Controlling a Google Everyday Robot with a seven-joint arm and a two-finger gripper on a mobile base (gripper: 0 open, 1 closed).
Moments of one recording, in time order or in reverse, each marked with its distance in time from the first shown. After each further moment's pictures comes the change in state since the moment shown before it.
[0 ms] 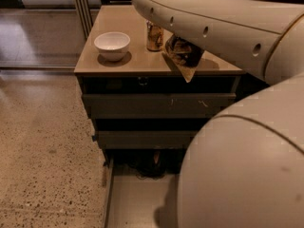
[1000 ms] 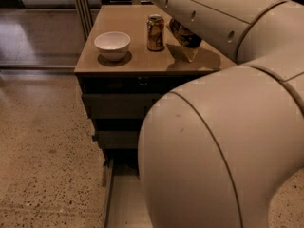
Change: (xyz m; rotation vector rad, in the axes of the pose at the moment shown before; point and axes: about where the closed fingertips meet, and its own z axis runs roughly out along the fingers) arm 0.051 -0.050 0.011 0.049 0.079 -0.012
